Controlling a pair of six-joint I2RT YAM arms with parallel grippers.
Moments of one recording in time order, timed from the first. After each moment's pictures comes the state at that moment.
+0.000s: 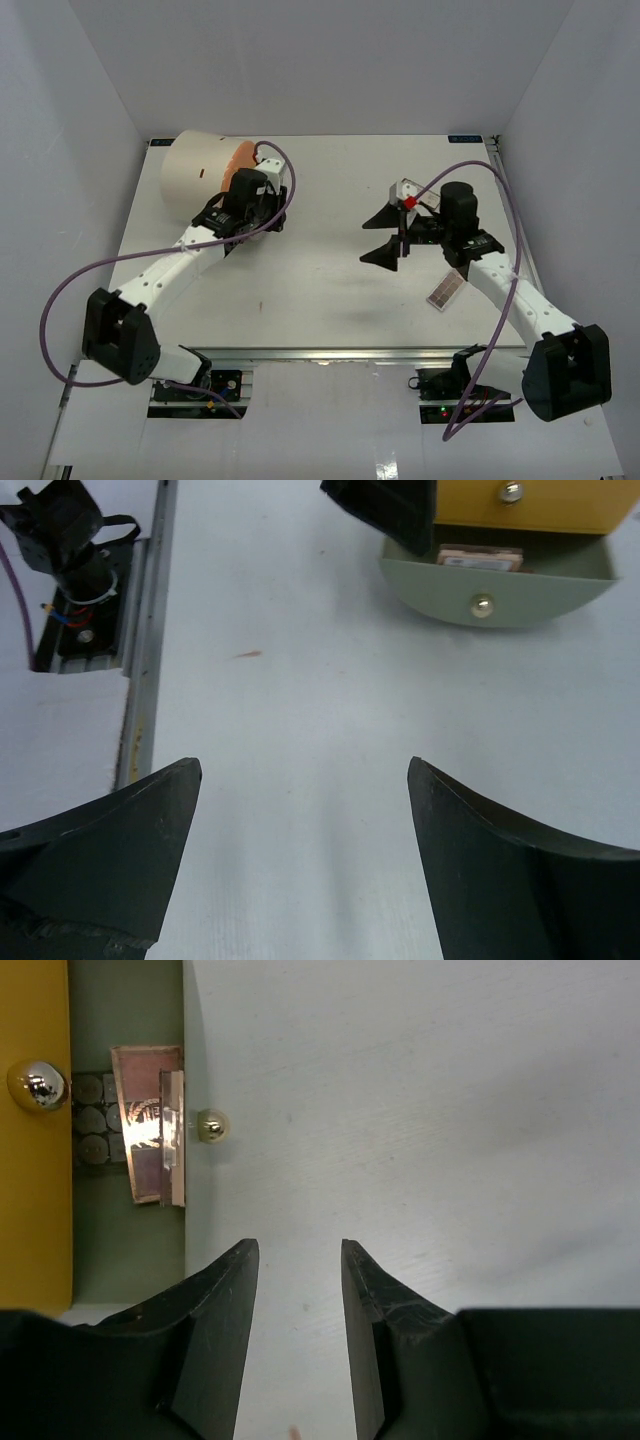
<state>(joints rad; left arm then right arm) -0.50 1.38 1.12 -0.36 -0.07 -0.14 0.34 1.18 0.83 -0.02 -1.12 -0.32</state>
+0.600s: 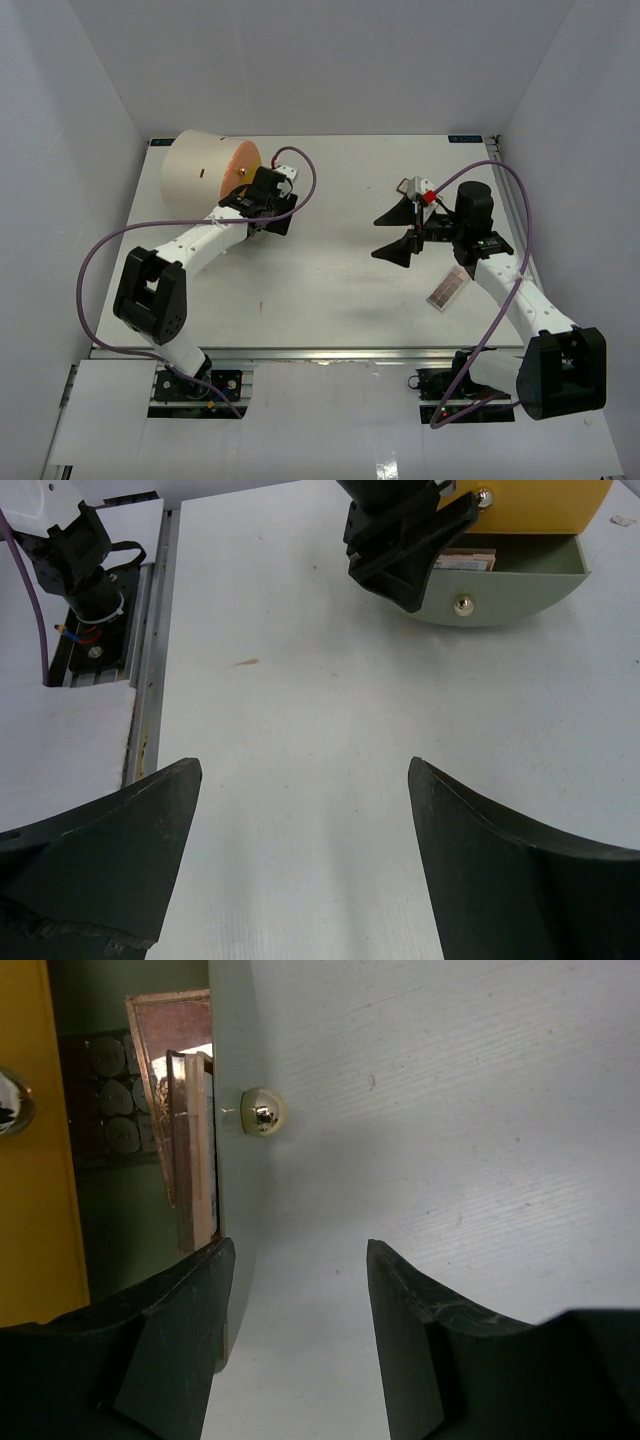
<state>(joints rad) -0.49 1.62 1.23 -0.45 -0.20 -0.03 0.21 1.17 0.79 0.08 -1.25 -0.24</state>
